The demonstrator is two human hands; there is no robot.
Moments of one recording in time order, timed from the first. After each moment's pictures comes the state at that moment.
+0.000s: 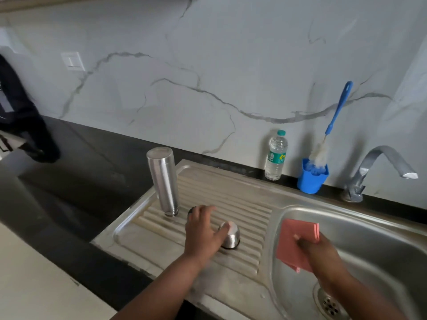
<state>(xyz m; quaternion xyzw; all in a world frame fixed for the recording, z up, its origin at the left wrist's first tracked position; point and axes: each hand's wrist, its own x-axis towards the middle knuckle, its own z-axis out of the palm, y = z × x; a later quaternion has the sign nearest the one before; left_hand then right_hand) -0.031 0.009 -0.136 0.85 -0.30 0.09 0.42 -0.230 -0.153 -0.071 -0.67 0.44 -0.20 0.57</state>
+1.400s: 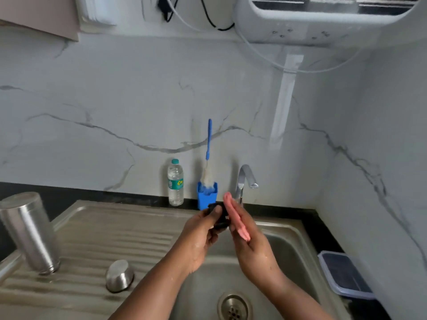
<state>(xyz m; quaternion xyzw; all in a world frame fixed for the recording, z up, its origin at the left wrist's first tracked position) -0.208 -0.147 0.008 0.50 -0.25 -0.46 0.70 -0.336 -0.199 0.003 -0.79 0.15 -0.41 0.43</state>
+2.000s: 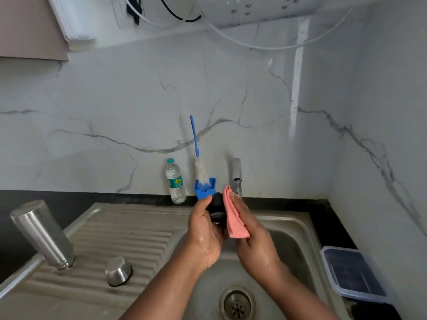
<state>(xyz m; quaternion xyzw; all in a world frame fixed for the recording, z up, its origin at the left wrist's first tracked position) -0.282 -0.206 0.022 0.45 -0.14 -0.41 0.78 -0.379 -0.260 -0.012 -0.77 0.11 -0.44 0.45</state>
